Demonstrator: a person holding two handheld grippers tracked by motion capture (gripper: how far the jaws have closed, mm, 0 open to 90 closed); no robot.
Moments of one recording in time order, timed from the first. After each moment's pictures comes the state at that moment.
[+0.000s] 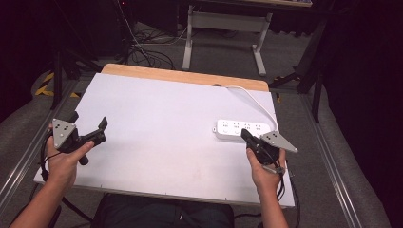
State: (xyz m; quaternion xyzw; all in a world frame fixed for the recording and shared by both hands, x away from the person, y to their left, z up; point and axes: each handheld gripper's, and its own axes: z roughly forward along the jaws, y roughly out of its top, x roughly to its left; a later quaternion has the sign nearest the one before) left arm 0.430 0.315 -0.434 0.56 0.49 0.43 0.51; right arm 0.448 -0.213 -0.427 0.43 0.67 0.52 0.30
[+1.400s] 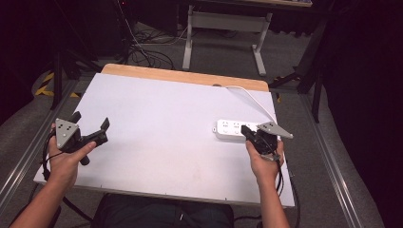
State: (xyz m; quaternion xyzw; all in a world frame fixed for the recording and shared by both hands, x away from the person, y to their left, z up) left arm 0.431 0.311 -0.435 0.57 0.48 0.43 0.50; right arm 0.478 -0.214 -0.426 0.47 0.69 0.48 0.28
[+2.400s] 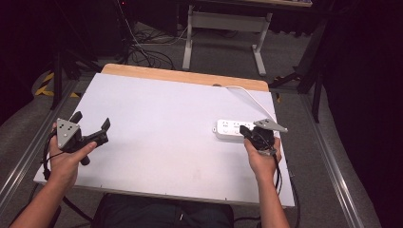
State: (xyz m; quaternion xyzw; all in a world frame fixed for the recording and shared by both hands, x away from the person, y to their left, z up) left arm 0.432 0.310 -0.436 0.58 0.48 0.43 0.50; right arm 0.494 -0.211 -0.432 0.48 0.71 0.44 0.26
